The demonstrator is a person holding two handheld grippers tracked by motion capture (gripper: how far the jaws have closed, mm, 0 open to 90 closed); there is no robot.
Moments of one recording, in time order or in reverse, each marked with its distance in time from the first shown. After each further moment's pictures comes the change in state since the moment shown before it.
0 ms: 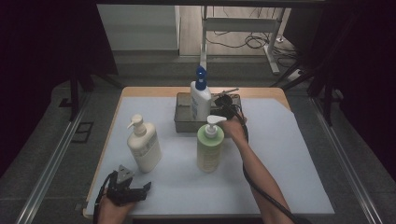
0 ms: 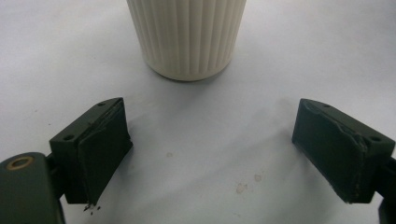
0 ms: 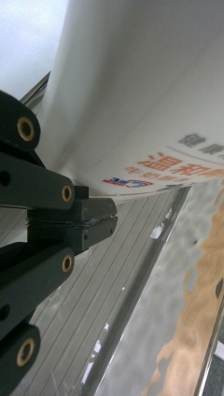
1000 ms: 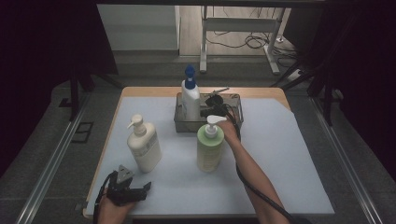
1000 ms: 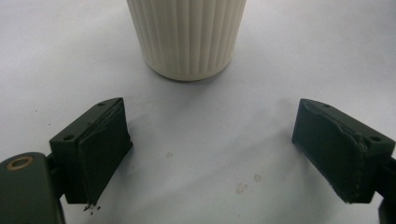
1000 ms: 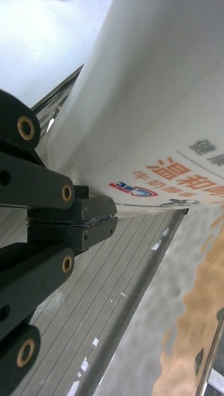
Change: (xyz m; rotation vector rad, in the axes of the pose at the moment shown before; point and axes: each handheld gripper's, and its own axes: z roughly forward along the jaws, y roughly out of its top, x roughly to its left) left arm 0.000 0.000 0.000 -0.001 -0.001 -0.001; right arm 0.023 0.011 0.015 -0.001 0.055 -0.028
